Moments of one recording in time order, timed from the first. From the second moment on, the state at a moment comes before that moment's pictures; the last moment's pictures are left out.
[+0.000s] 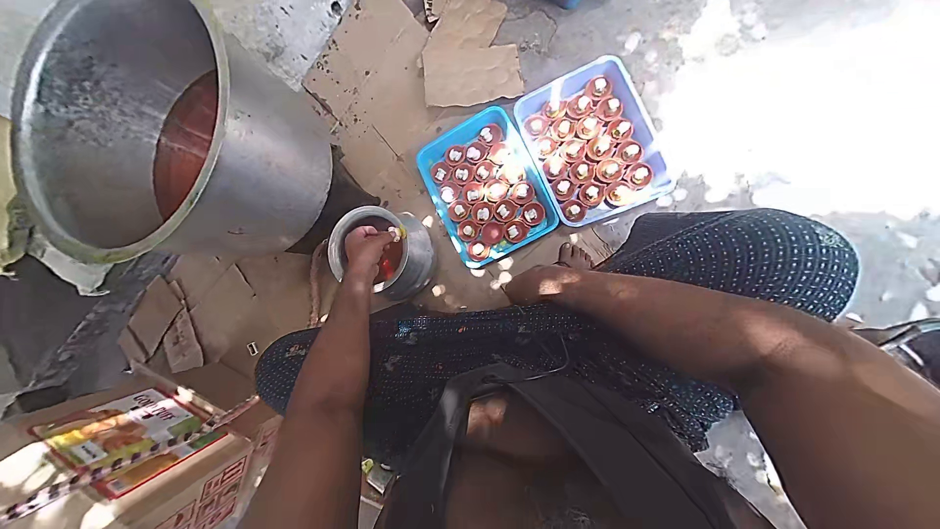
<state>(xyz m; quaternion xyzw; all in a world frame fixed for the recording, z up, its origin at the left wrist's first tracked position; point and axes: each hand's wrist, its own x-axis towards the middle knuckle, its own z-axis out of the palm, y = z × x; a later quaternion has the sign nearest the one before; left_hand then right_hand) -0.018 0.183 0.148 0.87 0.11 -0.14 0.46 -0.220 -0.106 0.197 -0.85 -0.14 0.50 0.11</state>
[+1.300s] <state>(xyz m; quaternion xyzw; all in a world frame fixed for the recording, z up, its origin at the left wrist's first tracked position) -0.039 -0.020 -0.010 0.92 -0.26 -0.29 0.10 -0.196 -0.139 0.185 -0.78 -0.15 0.58 0.15</state>
